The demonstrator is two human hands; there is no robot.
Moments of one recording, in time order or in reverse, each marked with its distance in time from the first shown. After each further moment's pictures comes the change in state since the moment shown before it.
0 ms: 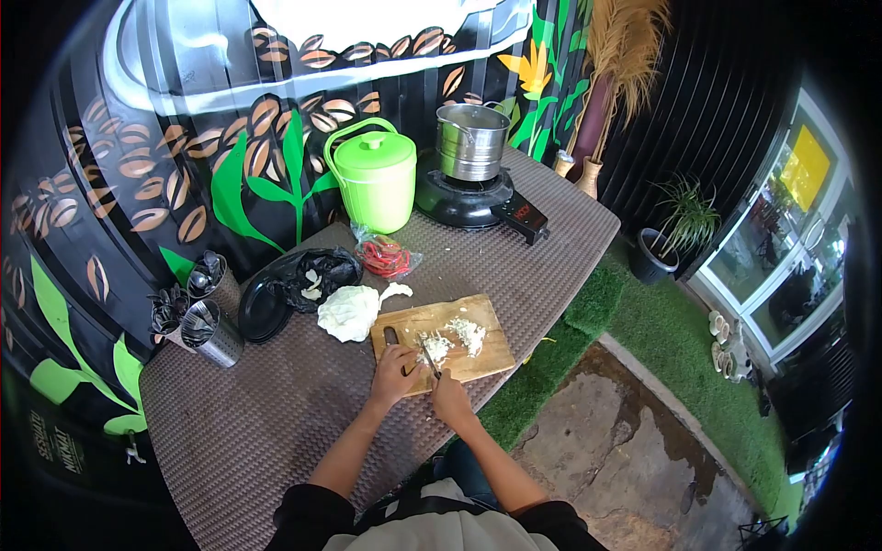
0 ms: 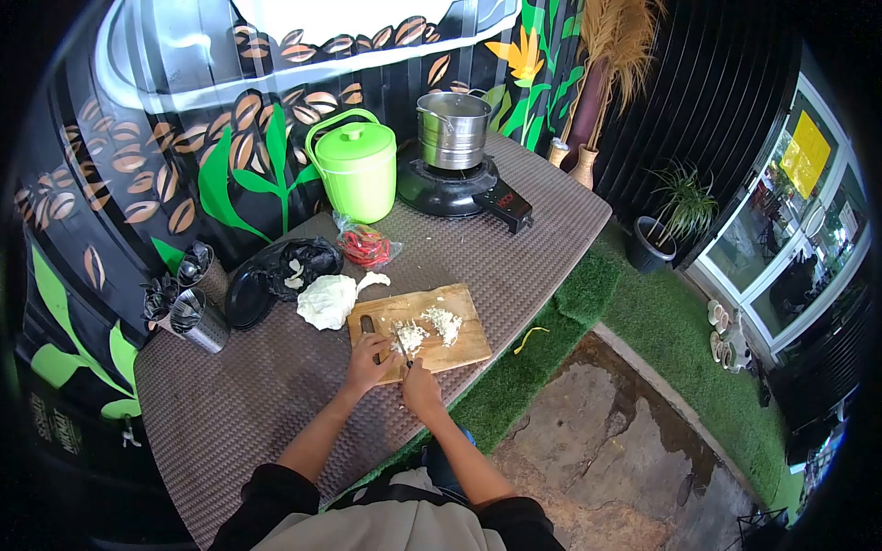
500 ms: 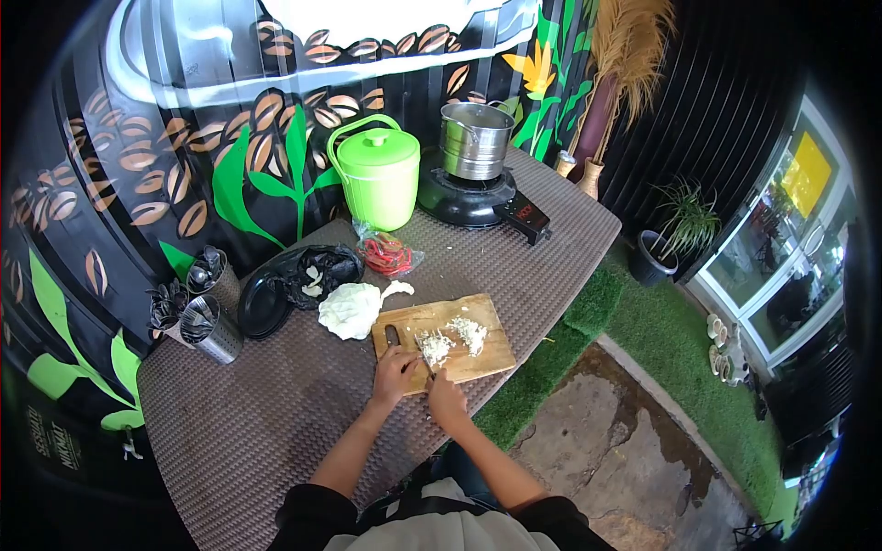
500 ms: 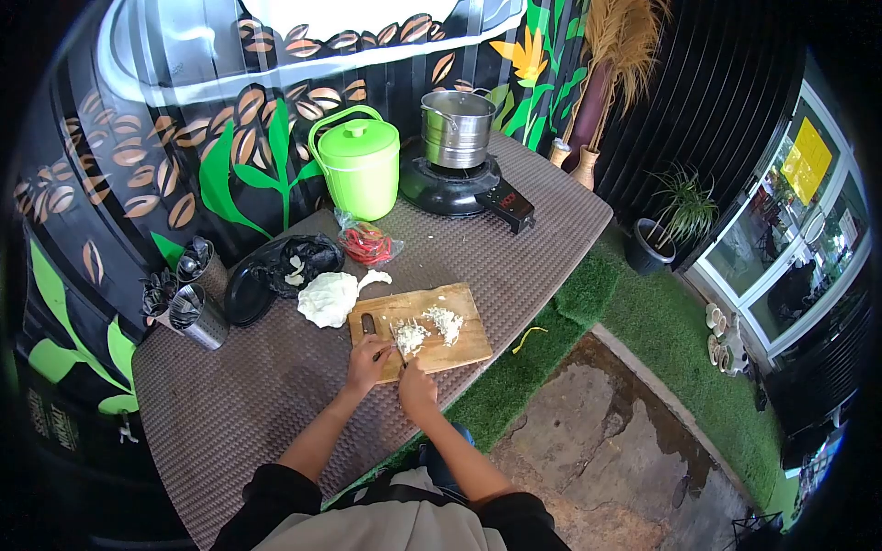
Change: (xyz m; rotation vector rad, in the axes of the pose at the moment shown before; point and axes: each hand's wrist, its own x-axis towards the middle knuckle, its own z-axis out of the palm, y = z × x) left_hand -0.002 0.003 0.001 -0.016 0.064 -0.082; right_hand 0.000 -0.003 0.017 -0.076 0.033 0.056
